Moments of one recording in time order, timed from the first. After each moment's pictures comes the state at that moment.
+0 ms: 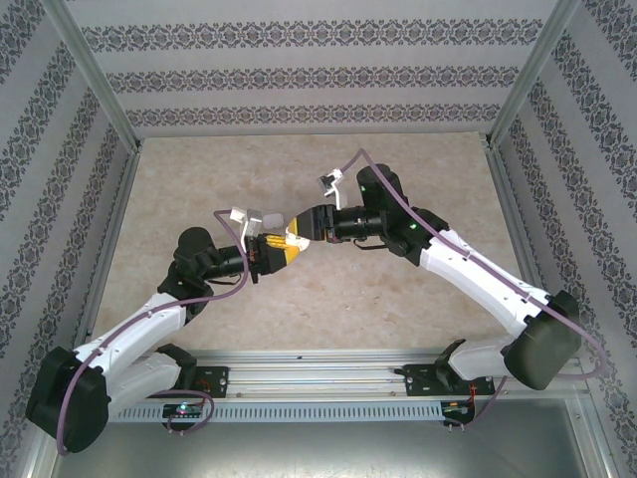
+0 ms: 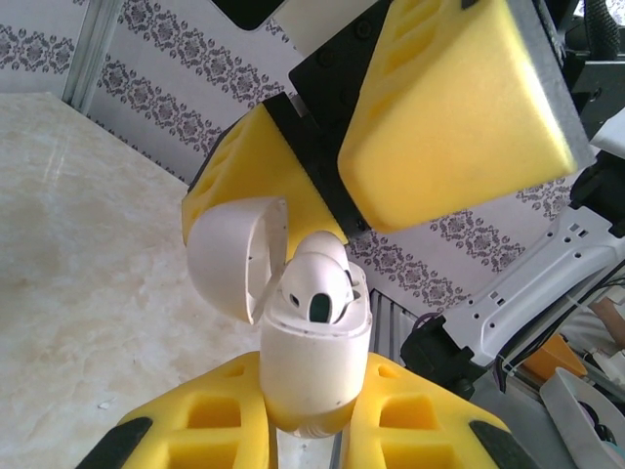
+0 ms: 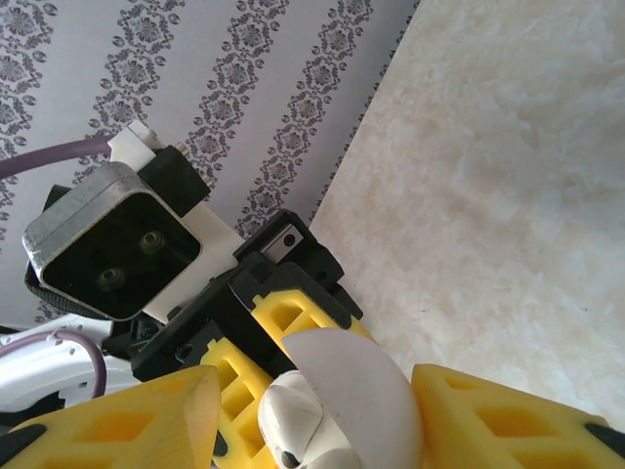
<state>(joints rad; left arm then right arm) -0.44 1.00 0.49 0.53 0.84 -0.53 0.68 1.34 1.18 -0.29 -0.72 0.76</state>
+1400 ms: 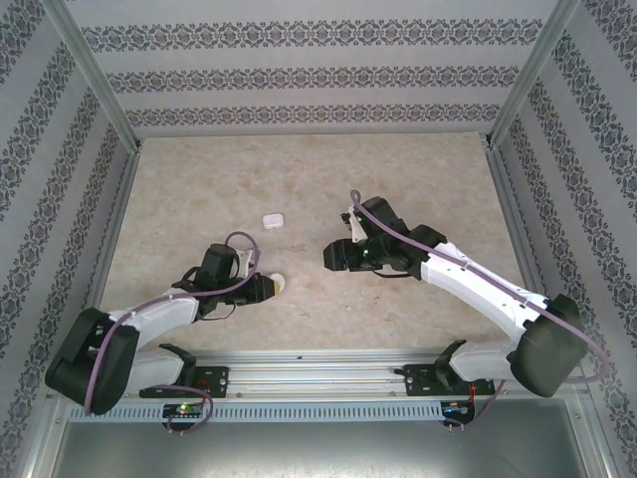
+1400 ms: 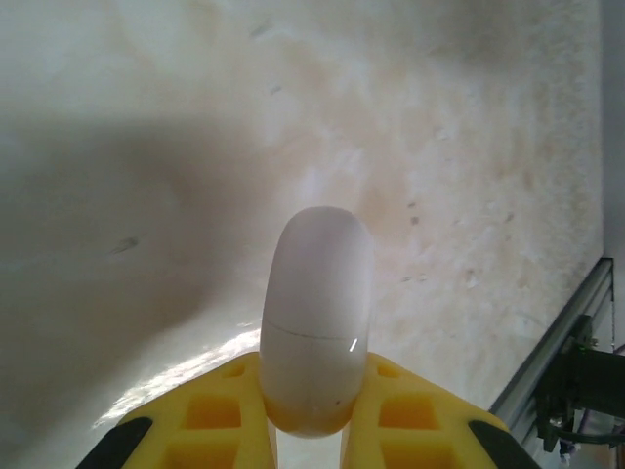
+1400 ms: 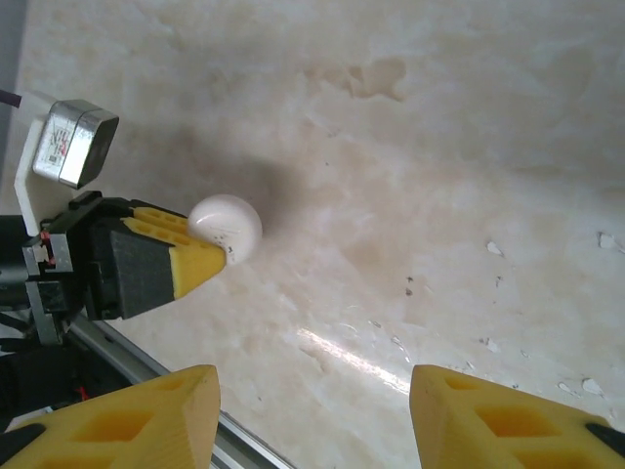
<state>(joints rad) -0.37 1.24 0.37 0.02 0.56 -0.61 0.68 1.31 1.02 -0.64 -0.29 0.60</state>
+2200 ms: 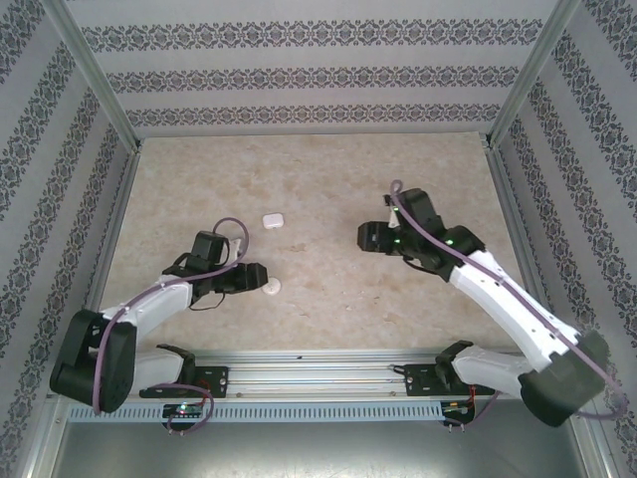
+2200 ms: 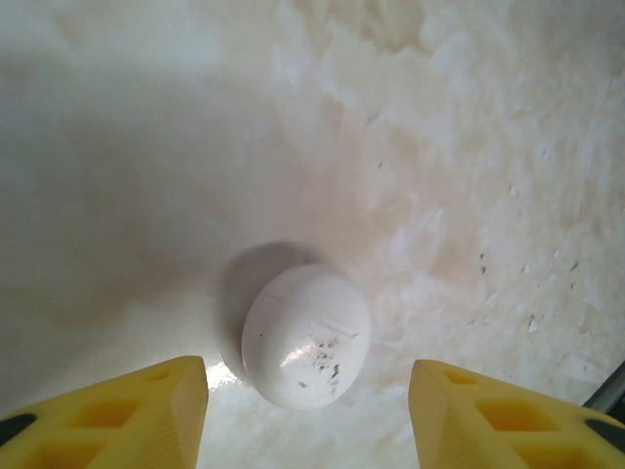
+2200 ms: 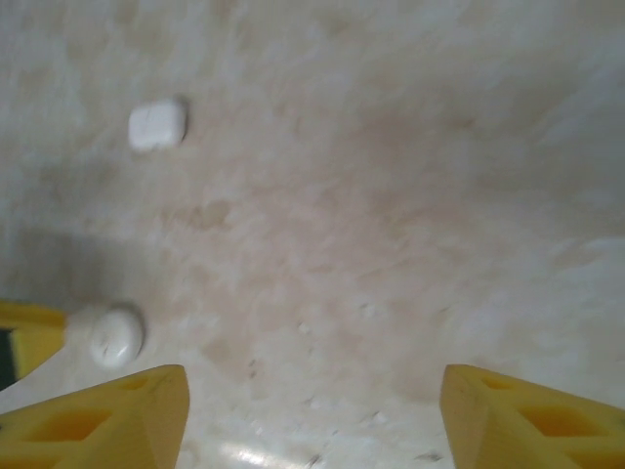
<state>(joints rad) -0.24 1.21 0.51 -0.25 0.49 -0.47 0.50 1.11 1.01 -0.72 -0.02 0.51</state>
